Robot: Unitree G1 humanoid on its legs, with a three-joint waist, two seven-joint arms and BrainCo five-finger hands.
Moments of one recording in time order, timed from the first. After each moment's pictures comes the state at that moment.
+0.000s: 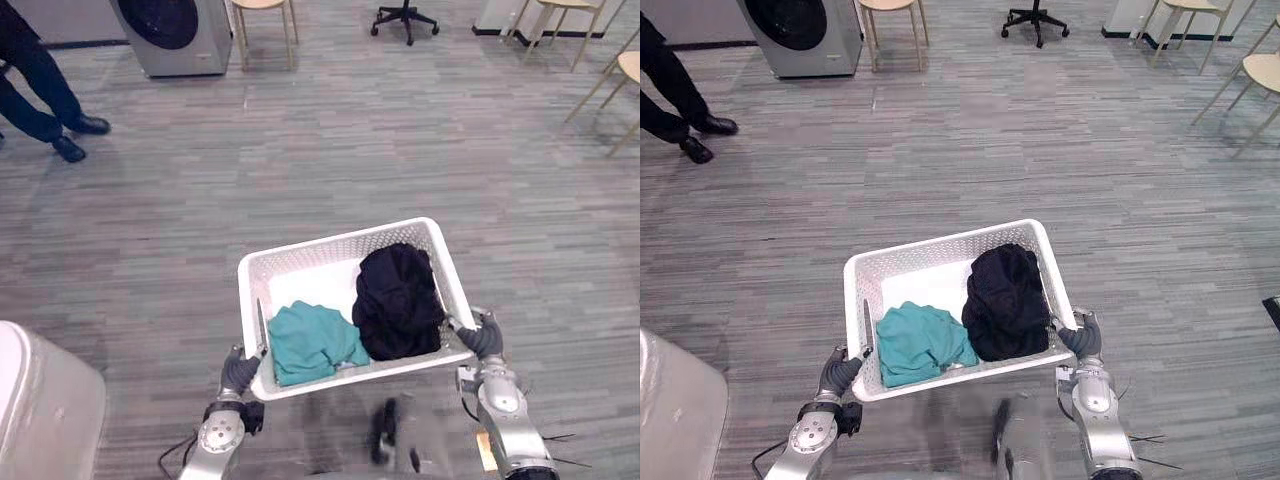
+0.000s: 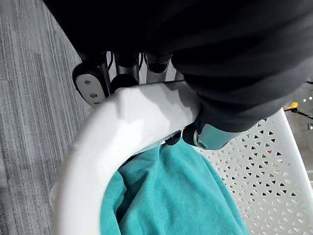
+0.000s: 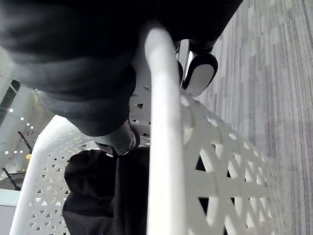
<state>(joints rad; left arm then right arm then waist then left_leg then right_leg) 0.25 0.19 -0.19 0.14 -0.02 0.01 0.24 0.12 -0.21 -0.03 0.20 -0.01 -0.06 -0.21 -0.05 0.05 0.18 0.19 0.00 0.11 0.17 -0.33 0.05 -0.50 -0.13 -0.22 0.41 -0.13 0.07</state>
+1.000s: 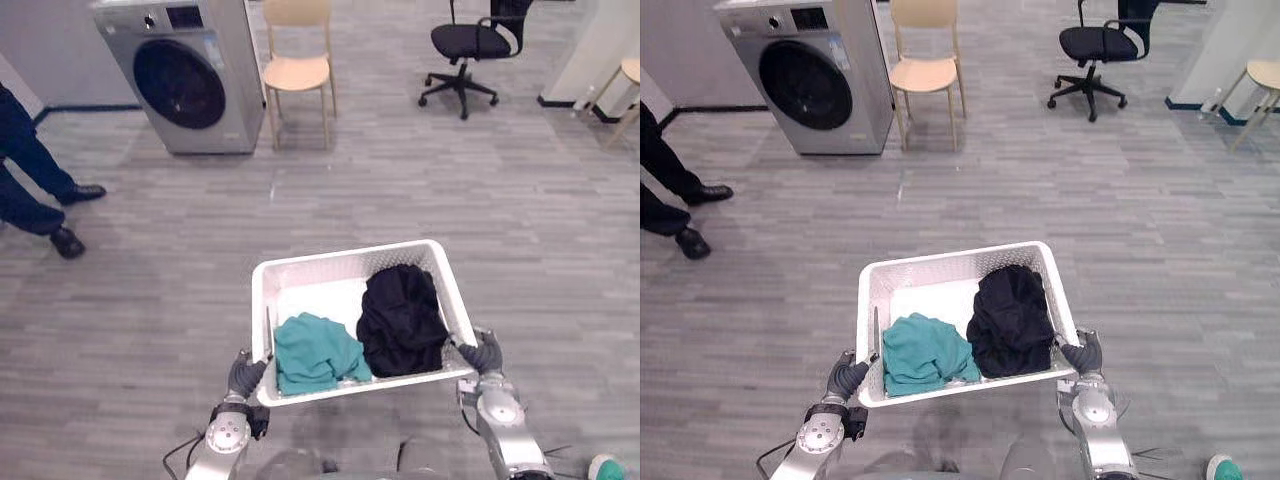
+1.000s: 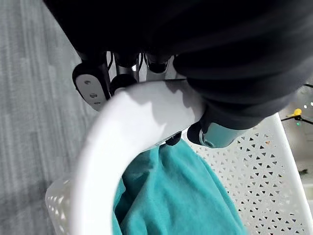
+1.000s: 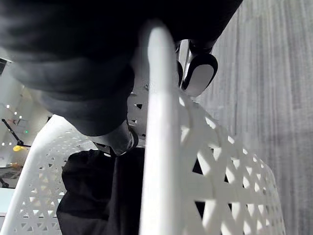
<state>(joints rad) 0.24 0.20 -0.24 0.16 0.04 0.06 0.24 0.12 -0.21 -0.04 0.32 0.00 -0.07 -0.23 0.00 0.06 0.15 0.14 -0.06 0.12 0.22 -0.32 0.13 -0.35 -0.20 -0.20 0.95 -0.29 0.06</state>
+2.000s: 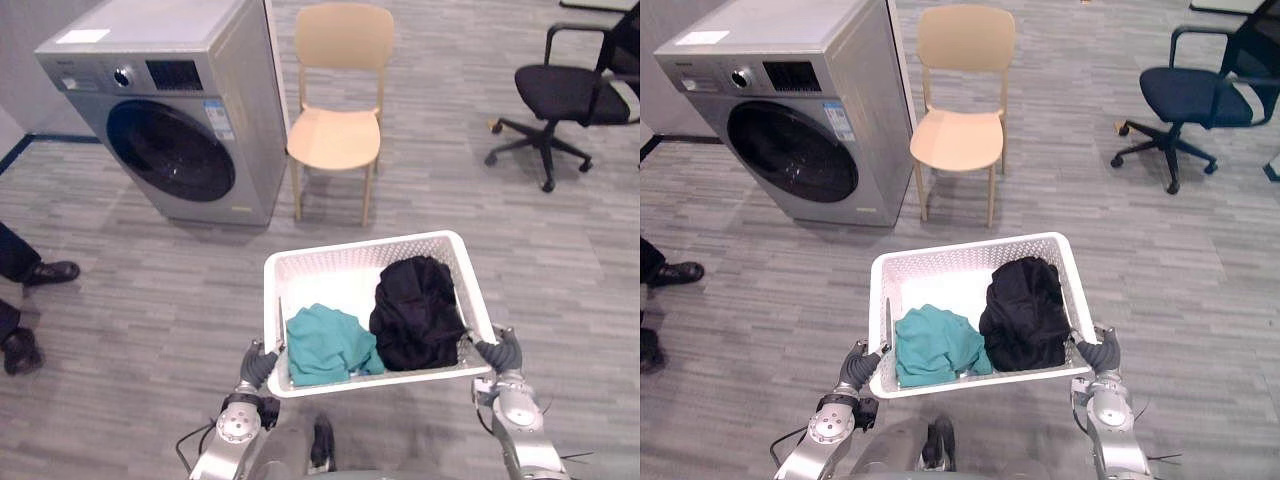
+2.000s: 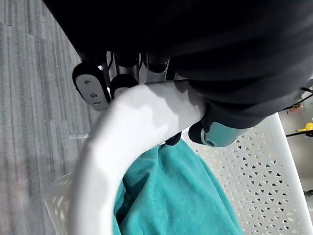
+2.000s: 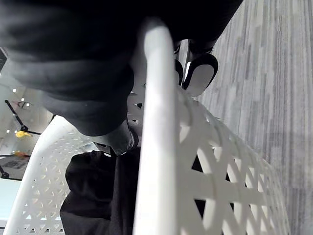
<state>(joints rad) 0.23 0.18 -0.27 0.17 0.03 0.07 0.24 0.17 -0.21 -0.08 0.29 0.00 -0.06 -0.24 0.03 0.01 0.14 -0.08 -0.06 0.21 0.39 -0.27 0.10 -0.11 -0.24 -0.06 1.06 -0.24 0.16</state>
